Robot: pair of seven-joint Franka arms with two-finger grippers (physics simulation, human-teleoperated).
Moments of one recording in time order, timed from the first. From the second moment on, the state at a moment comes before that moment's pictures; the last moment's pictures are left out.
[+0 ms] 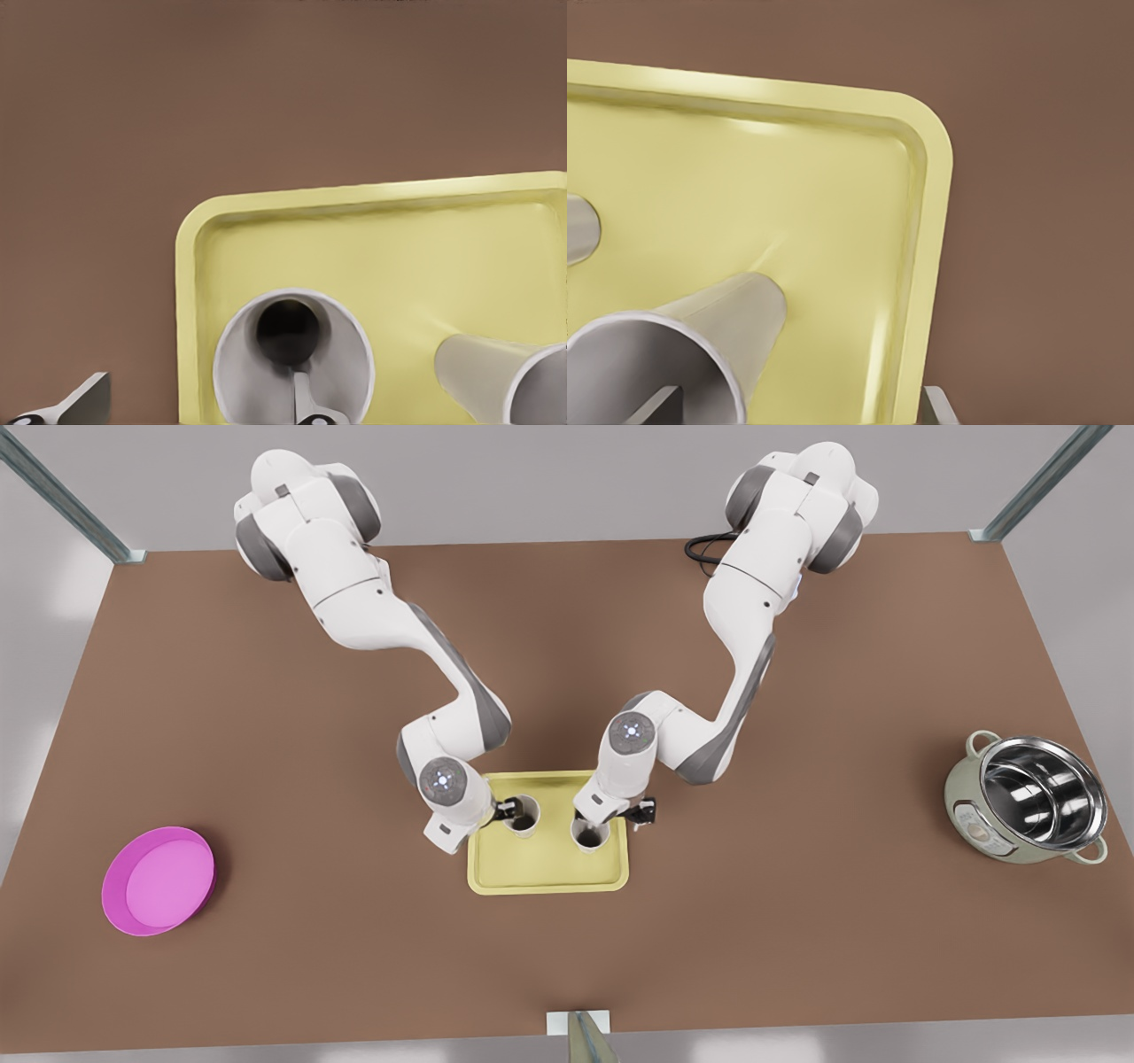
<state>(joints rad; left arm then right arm) -0.54 0.77 -0.12 -1.39 0.22 2.30 -0.68 0.49 0.73 0.03 -1.42 0.10 2.11 0.35</state>
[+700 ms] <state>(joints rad) -0.54 0.80 -0.12 -1.42 0.22 2.39 -0.81 0.53 0.77 0.04 -1.43 0.11 2.21 0.46</state>
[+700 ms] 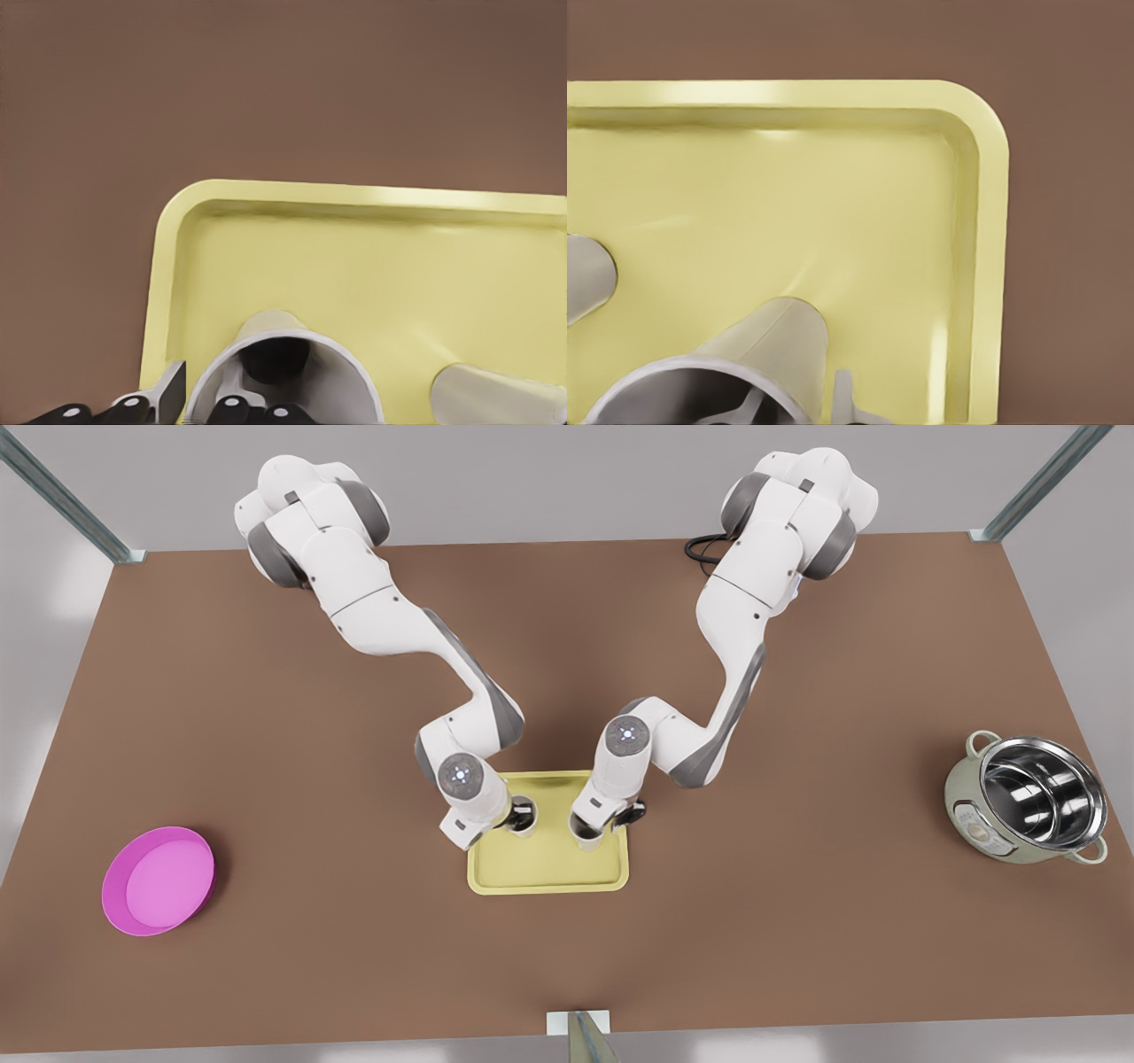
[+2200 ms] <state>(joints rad) -0.15 0.61 -0.13 -1.37 0.17 2.21 -0.33 0.33 0.53 -0.05 -1.74 0.09 2.23 0.31</state>
